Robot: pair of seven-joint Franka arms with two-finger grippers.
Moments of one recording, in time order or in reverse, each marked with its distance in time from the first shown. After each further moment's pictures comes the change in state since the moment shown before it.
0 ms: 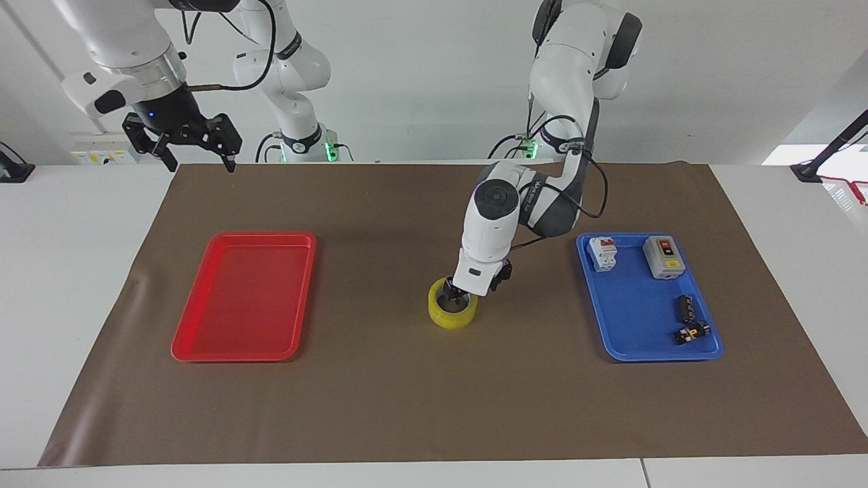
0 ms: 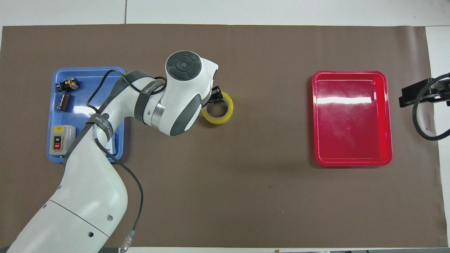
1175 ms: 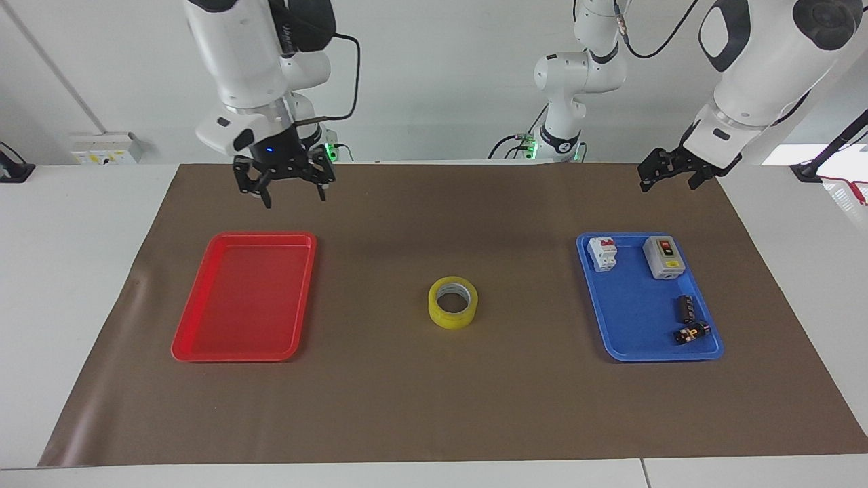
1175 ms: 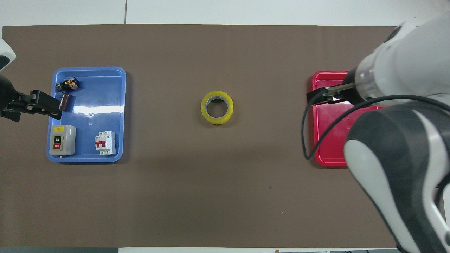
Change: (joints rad) left arm 0.456 -0.478 0.015 0.003 0.003 -0.621 0.829; right arm 0.286 0.053 0.018 -0.187 0.030 0.363 0.191
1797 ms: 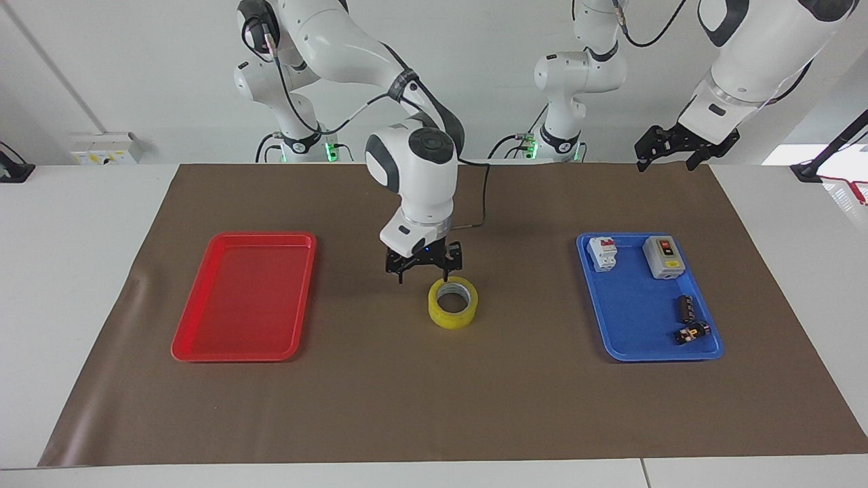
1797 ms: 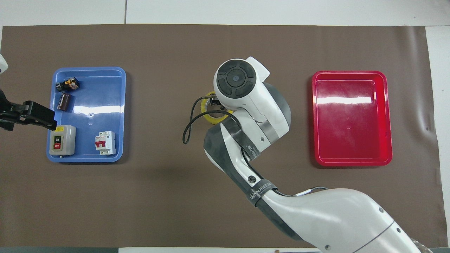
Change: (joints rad) left arm 0.016 -0.030 -0.016 -0.001 -0.001 -0.054 0.034; right arm 0.233 0.439 -0.001 0.131 -0.105 0.324 0.361
